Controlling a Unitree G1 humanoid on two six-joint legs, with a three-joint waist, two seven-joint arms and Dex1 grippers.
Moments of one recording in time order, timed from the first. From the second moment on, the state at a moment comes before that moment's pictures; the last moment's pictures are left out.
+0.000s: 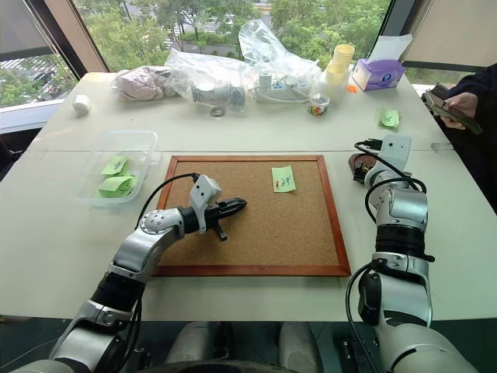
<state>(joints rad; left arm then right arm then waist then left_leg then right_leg) -0.37 0.28 -0.22 0.07 -0.20 0.35 -0.73 -0.68 -0.41 -0.33 0.33 0.14 0.76 -0.06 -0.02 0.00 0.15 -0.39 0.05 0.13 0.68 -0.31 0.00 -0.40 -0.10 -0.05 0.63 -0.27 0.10</state>
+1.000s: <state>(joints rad) -0.37 0.28 -0.22 0.07 -0.20 0.35 -0.73 -0.48 -0.52 0.05 -0.09 0.33 0.71 0.65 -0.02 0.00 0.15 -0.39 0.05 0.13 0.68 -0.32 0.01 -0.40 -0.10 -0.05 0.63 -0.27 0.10</state>
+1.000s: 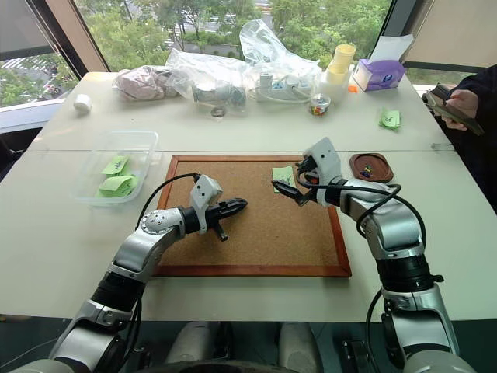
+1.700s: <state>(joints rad) -0.36 0.29 -0.22 0.05 -0.20 0.35 -0.72 -0.52 -0.45 0.12 0.11 0.22 0.58 0.66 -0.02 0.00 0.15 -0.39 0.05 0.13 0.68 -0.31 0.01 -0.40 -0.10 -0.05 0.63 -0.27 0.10</state>
